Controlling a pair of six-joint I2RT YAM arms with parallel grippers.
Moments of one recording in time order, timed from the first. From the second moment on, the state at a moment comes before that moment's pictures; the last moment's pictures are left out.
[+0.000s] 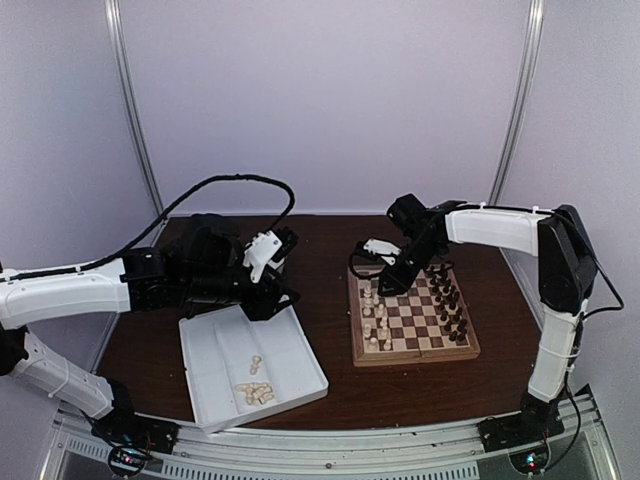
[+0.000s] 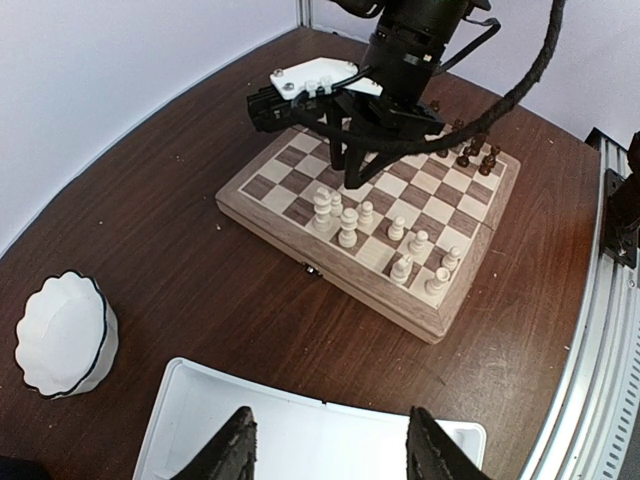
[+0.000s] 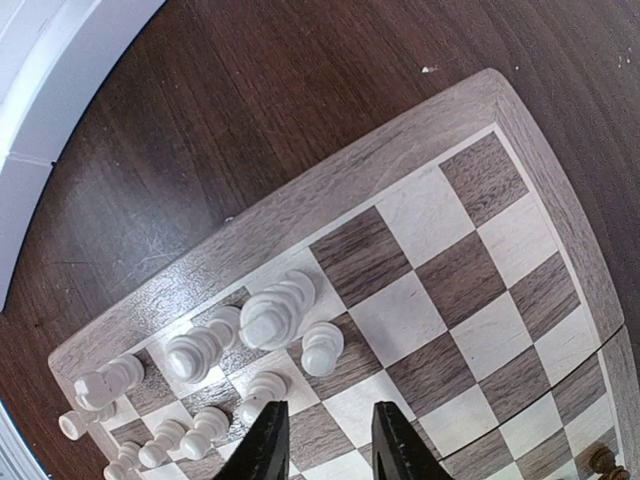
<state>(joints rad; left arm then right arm) -0.98 1.29 0.99 -0.27 0.00 -0.02 0.55 1.91 1.47 -0.76 -0.24 -0.40</state>
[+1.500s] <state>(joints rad) -0.98 1.31 0.99 -0.27 0.00 -0.02 0.55 1.99 1.52 -0.78 -0.27 -0.42</state>
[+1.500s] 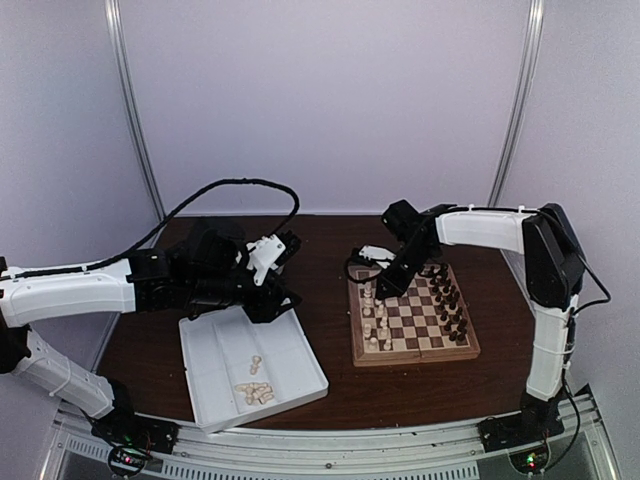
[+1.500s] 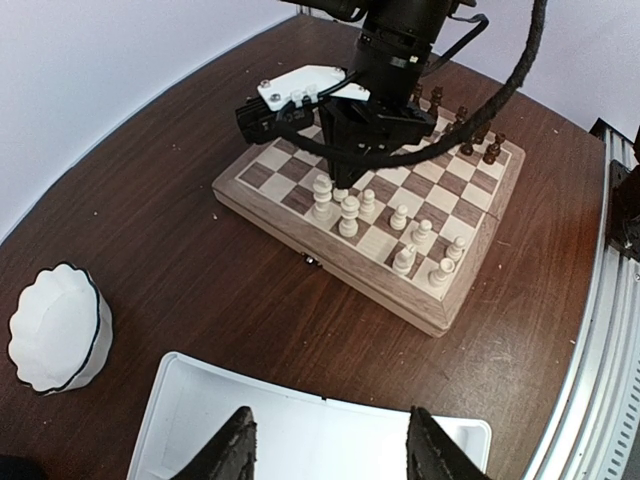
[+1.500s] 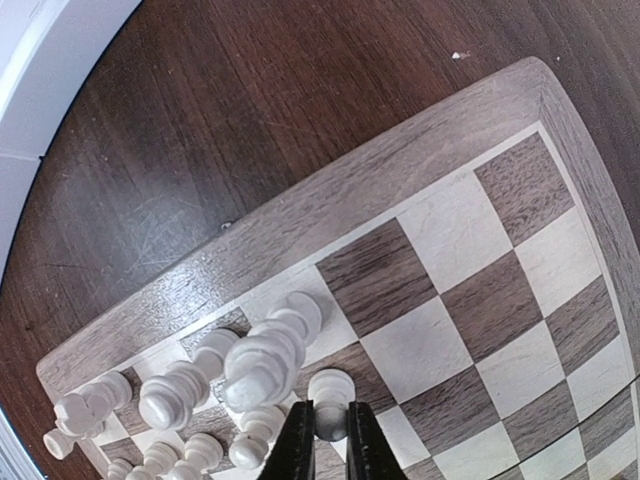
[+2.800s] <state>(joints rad) -0.98 1.33 0.91 -0.70 -0.19 -0.47 0.52 1.55 1.34 -0.75 -0.29 -0.41</state>
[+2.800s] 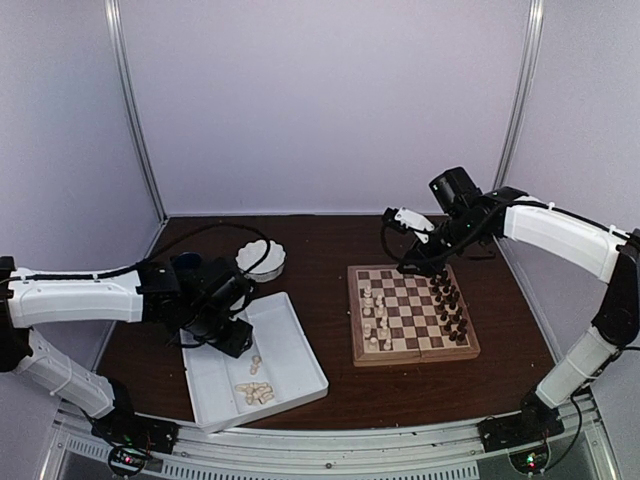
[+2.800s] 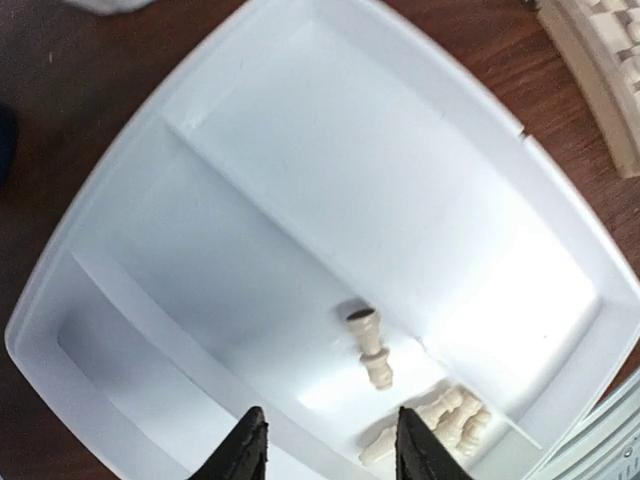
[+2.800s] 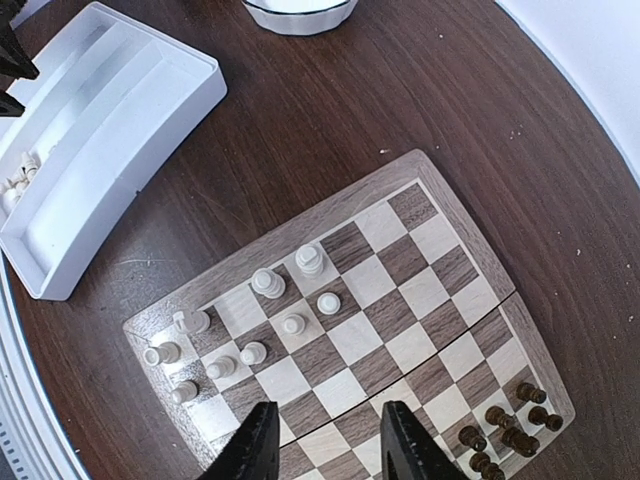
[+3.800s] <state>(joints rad) -0.90 1.67 0.95 -0.63 -0.06 -0.62 0.50 1.55 1.28 -0.70 -0.31 -0.44</state>
